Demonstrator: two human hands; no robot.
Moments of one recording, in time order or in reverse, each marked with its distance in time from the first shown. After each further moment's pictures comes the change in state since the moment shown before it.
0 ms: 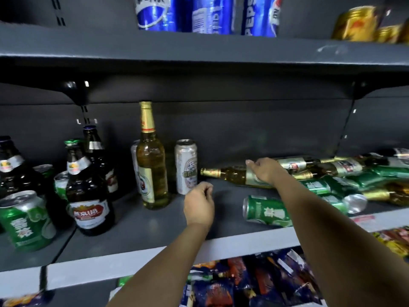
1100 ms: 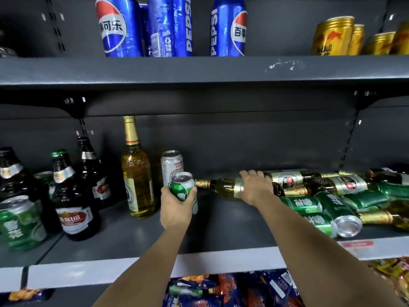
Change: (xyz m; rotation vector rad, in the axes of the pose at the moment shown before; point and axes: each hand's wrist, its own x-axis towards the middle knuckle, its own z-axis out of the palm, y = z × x) left_hand 0.014 0.025 0.008 -0.020 0.234 -0.338; right_hand 0.020 0.029 0.011 -0.379 0.073 -0.267
